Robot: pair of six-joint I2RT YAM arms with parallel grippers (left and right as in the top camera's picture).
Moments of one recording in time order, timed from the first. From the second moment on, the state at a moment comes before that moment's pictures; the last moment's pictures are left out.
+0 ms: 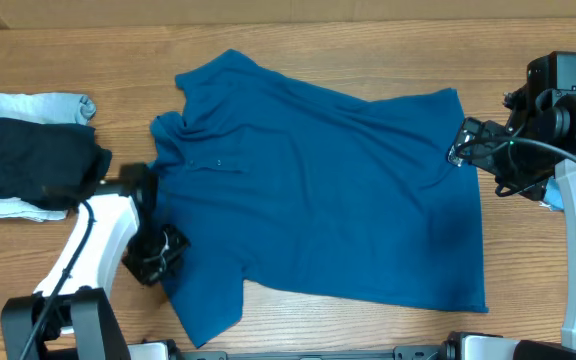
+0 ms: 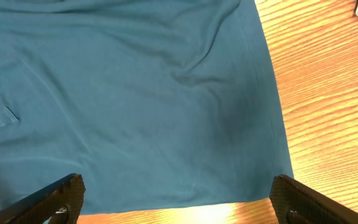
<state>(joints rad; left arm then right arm) 0.09 1.52 0.87 -1.18 0.10 -0.69 -0.08 1.49 1.66 -1.51 -0.12 0.33</state>
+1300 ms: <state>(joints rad) 0.09 1.47 1.07 -1.00 0.35 -0.55 -0.08 1.49 1.66 -1.51 -0.12 0.31</state>
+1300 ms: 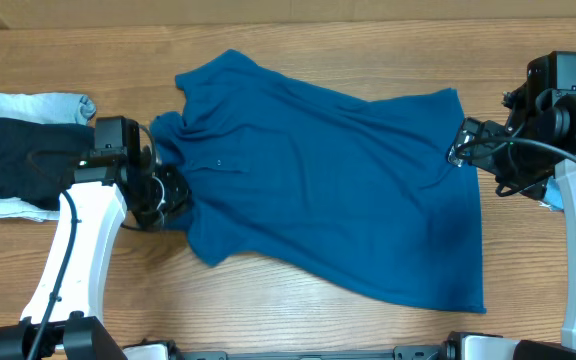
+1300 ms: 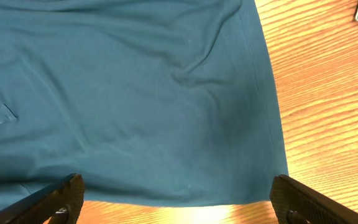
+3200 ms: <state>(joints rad) -0.01 1.32 0.95 -0.89 0.42 -0.49 -0.08 1.49 1.50 -1.41 -0.18 0.29</state>
